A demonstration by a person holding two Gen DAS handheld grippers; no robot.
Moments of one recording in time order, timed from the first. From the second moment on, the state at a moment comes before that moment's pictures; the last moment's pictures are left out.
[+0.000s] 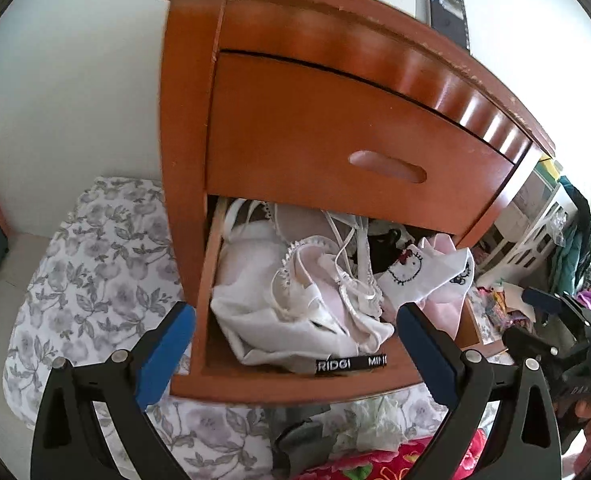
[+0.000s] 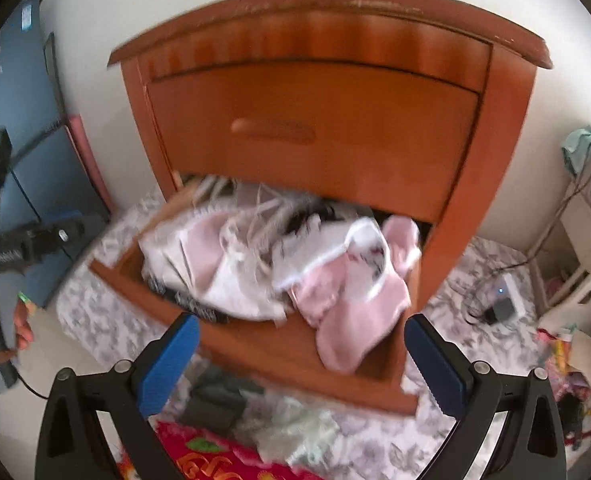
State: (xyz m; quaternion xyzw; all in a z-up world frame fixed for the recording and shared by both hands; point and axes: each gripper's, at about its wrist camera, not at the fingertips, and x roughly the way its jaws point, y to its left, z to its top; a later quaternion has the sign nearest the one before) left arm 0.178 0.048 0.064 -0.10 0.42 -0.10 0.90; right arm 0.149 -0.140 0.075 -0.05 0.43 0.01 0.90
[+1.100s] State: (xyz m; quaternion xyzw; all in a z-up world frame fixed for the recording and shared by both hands) left arm 0.272 0.020 -0.008 -0.14 0.55 -0.11 0.82; right arm 0.239 -0.183 0.020 0.04 0.48 0.00 0.88
